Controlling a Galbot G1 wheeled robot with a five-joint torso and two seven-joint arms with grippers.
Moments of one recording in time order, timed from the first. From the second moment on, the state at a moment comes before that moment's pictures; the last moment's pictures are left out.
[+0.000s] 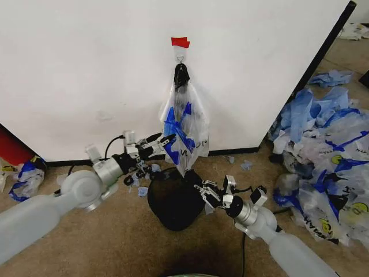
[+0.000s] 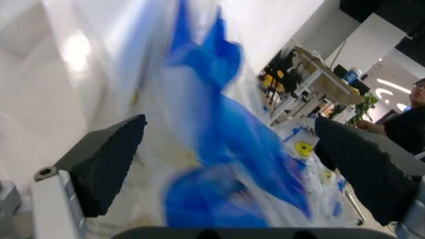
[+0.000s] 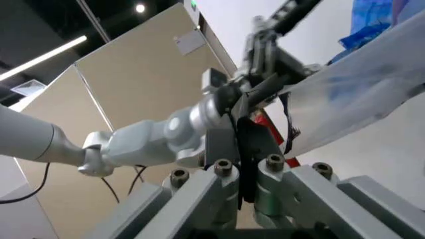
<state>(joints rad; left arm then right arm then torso) 0.44 -0.50 0.44 -1.85 -1.63 -0.14 0.28 -1.01 1.01 0.01 1.64 1.17 0.12 -1.04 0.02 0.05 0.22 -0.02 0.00</state>
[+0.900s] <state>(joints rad) 0.42 -0.51 0.47 -1.82 -1.67 -0.14 0.40 -1.01 1.01 0.00 1.62 1.16 0.14 -1.05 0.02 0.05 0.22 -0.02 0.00</state>
